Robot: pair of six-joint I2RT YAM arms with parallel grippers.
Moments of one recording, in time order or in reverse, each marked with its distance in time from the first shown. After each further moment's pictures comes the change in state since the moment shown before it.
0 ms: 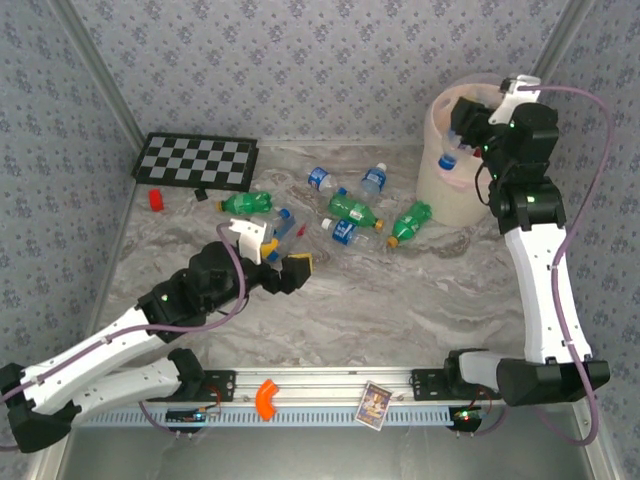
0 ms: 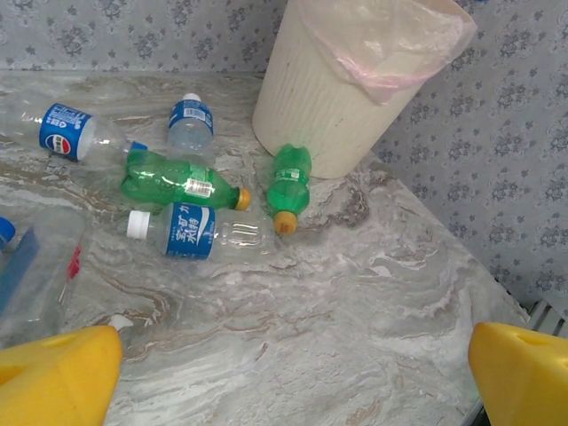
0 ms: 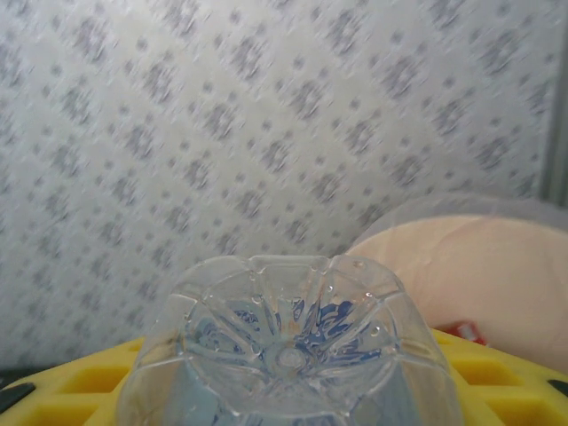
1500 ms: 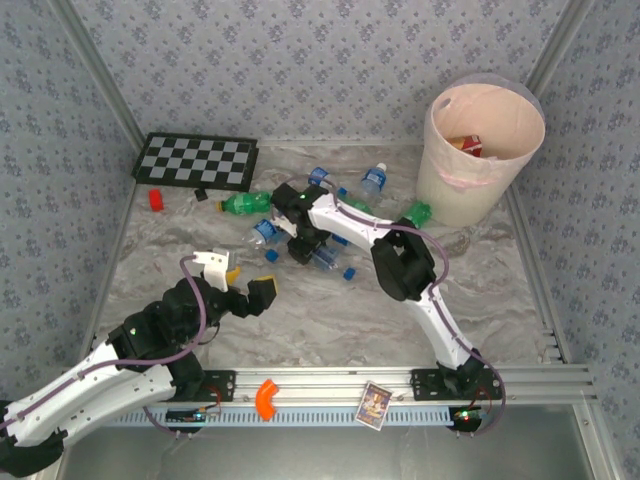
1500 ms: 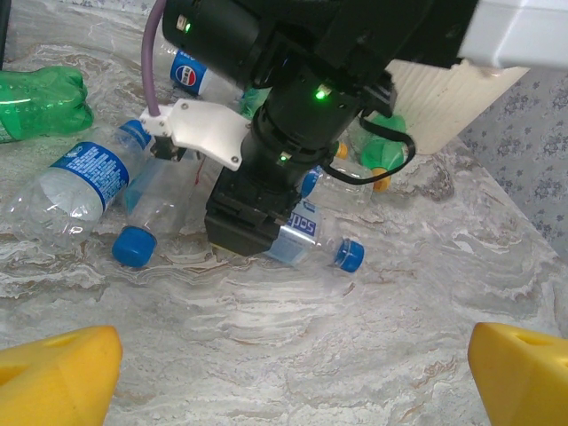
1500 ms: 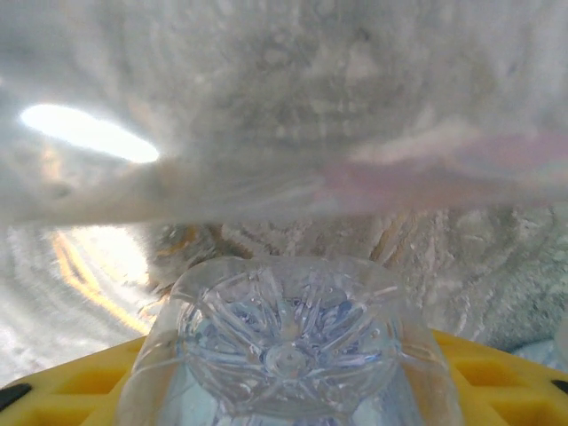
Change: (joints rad) left arm -0.006 -0.335 -0.212 -0.230 -0.168 -0.094; right arm 0.760 1.080 0.465 -0.755 0.048 -0.386
